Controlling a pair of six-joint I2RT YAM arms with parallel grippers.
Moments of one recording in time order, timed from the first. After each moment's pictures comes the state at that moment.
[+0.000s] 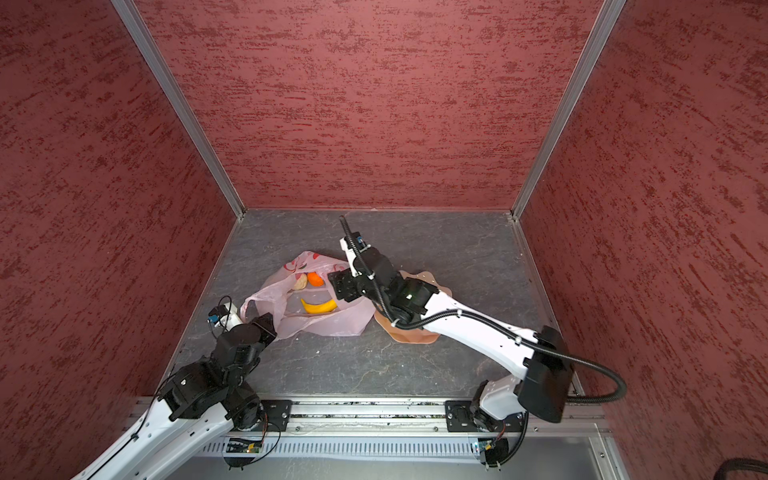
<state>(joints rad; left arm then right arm) -0.69 0.32 0.45 -0.76 -0.61 -1.17 0.97 1.52 1.29 -0.22 0.09 0.39</state>
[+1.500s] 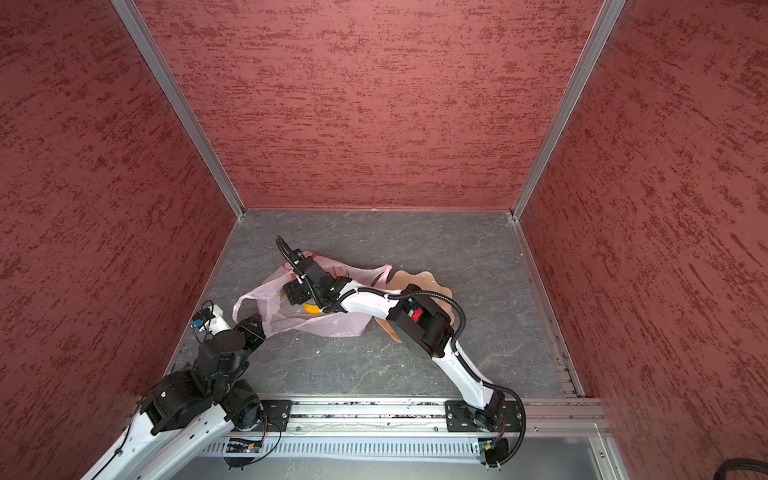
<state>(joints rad) -0.69 0.22 0.52 -0.87 -0.65 -1.15 0.98 2.32 1.80 -0.03 0.01 0.32</state>
